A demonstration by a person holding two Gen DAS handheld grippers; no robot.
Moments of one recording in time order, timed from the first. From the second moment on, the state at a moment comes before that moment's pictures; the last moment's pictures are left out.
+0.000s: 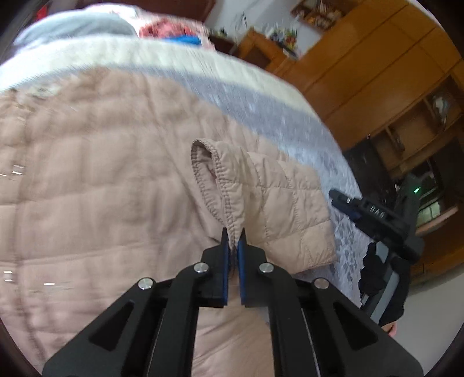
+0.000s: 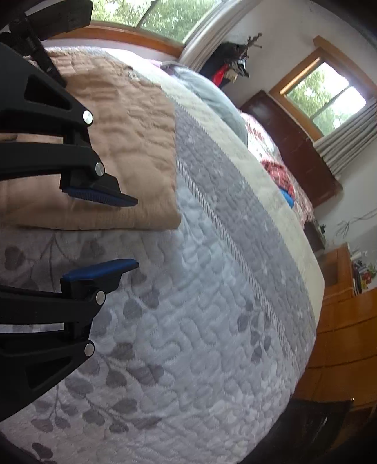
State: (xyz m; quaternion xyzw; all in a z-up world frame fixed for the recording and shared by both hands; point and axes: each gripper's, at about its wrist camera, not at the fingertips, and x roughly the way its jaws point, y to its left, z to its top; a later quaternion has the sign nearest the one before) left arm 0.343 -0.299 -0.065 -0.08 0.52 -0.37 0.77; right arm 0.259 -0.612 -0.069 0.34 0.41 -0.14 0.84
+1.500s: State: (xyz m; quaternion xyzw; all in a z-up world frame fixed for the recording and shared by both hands) left arm 0.379 -0.070 -0.027 -0.09 0.46 -0.16 0.87; right arm 0.316 -0.425 -0.024 0.21 0.46 0.04 0.86
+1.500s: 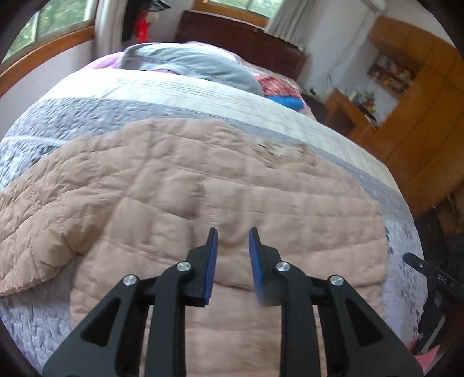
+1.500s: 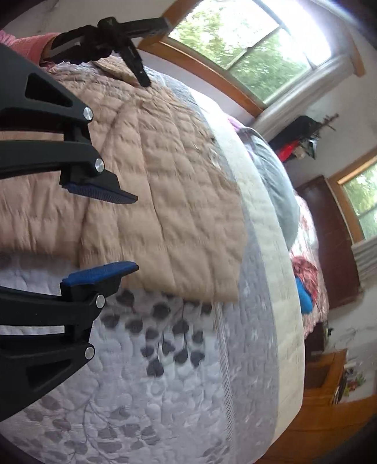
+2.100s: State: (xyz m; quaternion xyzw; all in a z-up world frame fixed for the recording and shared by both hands) left arm 0.371 -0.126 -0.099 -0.02 0.50 -0.16 0.85; right arm 0.356 -0.352 -0.095 0.15 0.52 0.02 0.84
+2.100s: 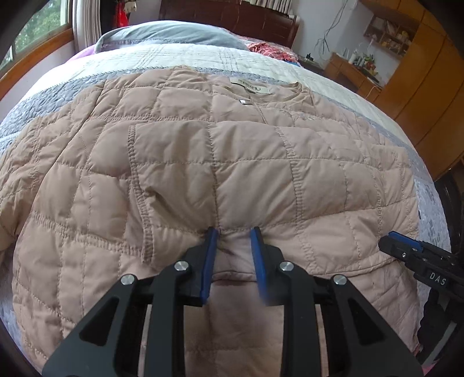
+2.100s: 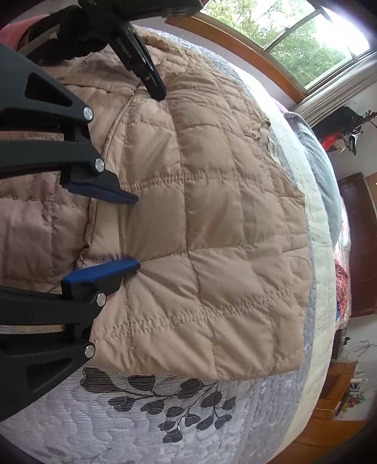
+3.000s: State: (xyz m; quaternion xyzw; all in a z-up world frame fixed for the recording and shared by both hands) left arm 0.272 0.207 -0.057 -0.22 0.45 0.13 0.85; right arm 0.334 -0.438 -0.073 0.23 0.51 -0.02 0.83
